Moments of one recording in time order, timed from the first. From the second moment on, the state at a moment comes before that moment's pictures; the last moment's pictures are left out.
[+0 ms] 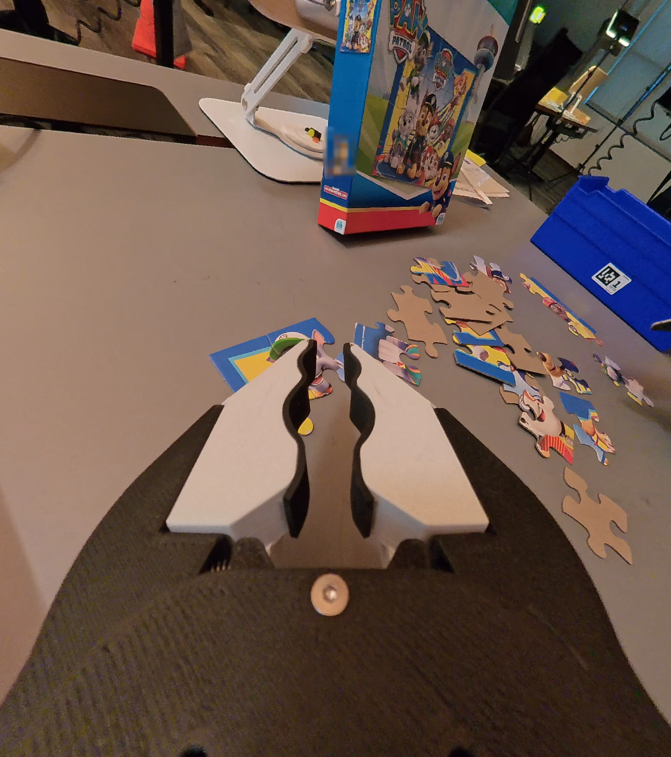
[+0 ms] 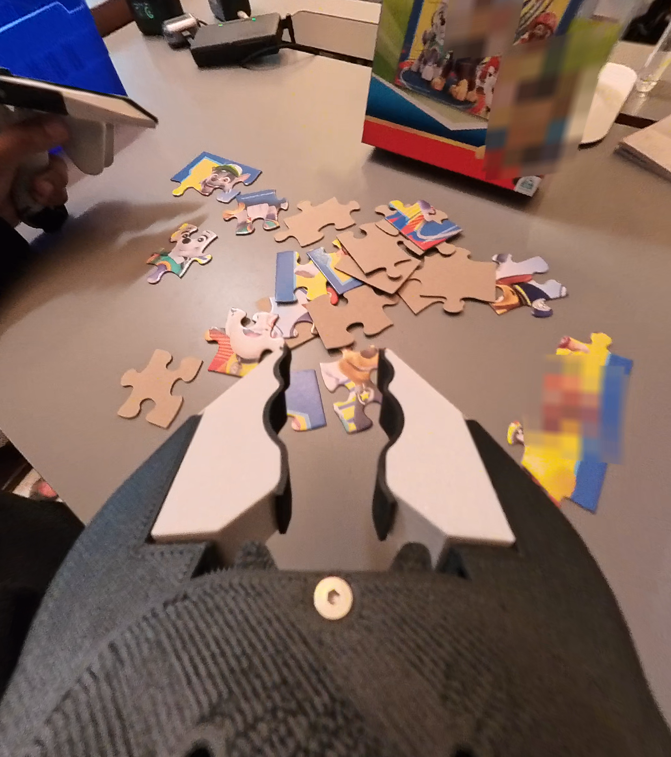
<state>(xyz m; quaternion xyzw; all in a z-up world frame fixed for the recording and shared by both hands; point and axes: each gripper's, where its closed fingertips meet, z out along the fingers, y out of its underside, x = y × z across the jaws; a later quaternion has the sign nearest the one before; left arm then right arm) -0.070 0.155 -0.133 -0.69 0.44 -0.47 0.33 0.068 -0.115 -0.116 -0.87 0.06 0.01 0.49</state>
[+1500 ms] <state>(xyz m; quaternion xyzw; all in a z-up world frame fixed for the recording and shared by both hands) -0.050 0.051 -0.020 -0.56 0.52 -0.50 0.40 0.060 -0.197 -0.046 -0.81 0.09 -0.09 0.58</state>
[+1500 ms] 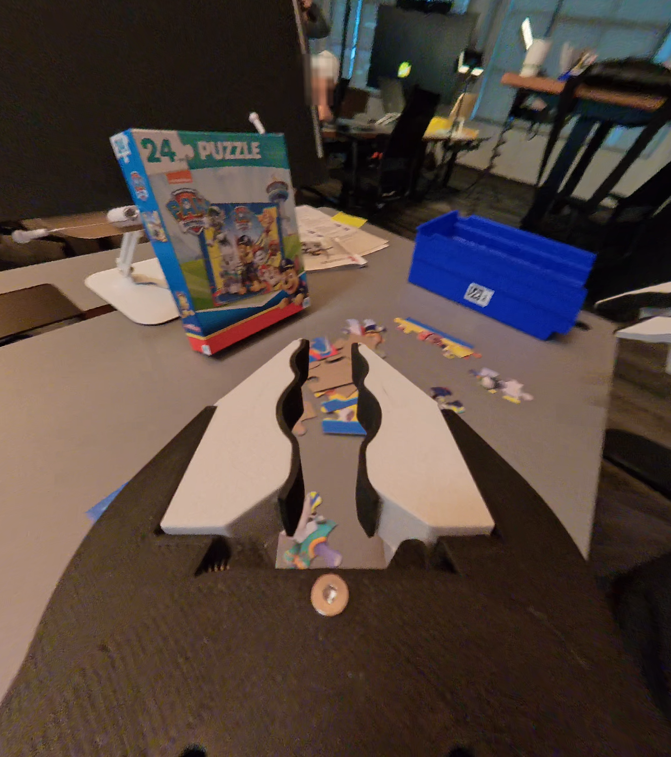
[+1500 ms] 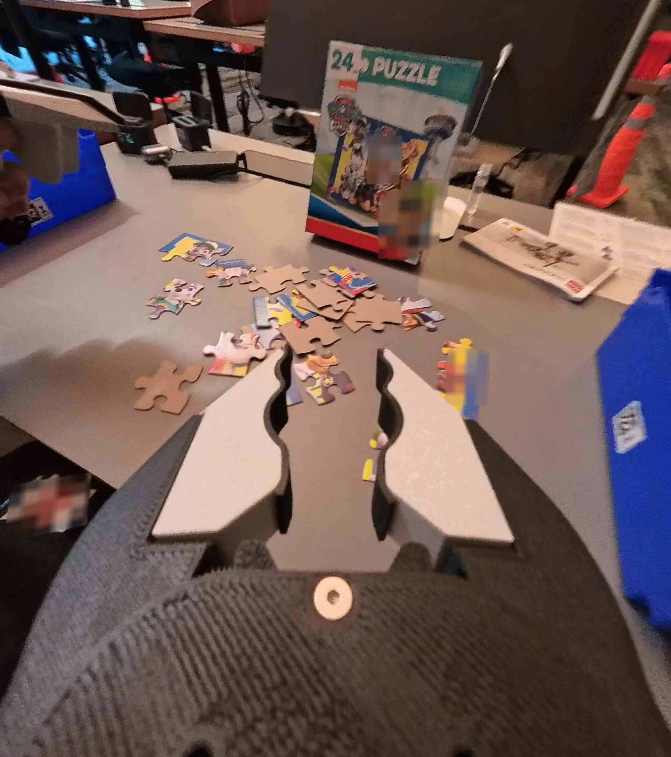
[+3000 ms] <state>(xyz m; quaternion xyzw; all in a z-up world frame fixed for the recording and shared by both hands) 0.020 0.014 -0.121 -0.57 0.55 -0.52 0.31 0.170 -0.102 -0.087 -0.74 0.05 0.05 0.67</state>
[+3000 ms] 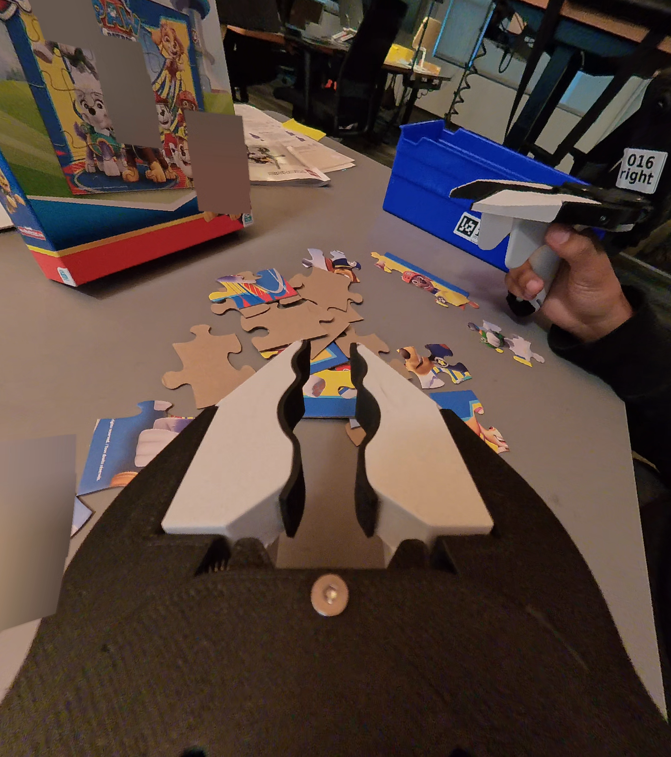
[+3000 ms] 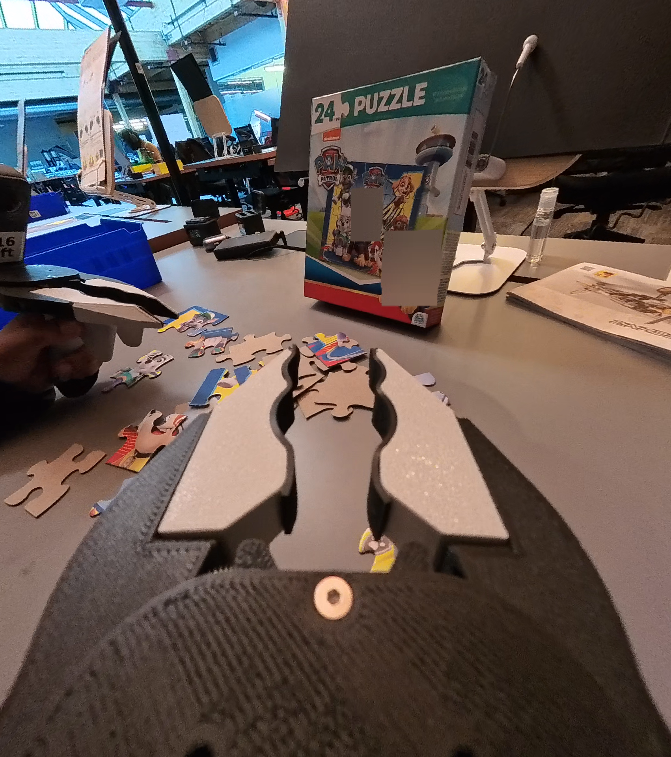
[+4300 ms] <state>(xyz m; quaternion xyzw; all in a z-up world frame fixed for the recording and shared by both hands) 0.018 0.016 -0.123 -0.58 0.55 -0.52 0.31 0.166 -0.100 -0.089 -0.74 0.05 0.07 0.67</state>
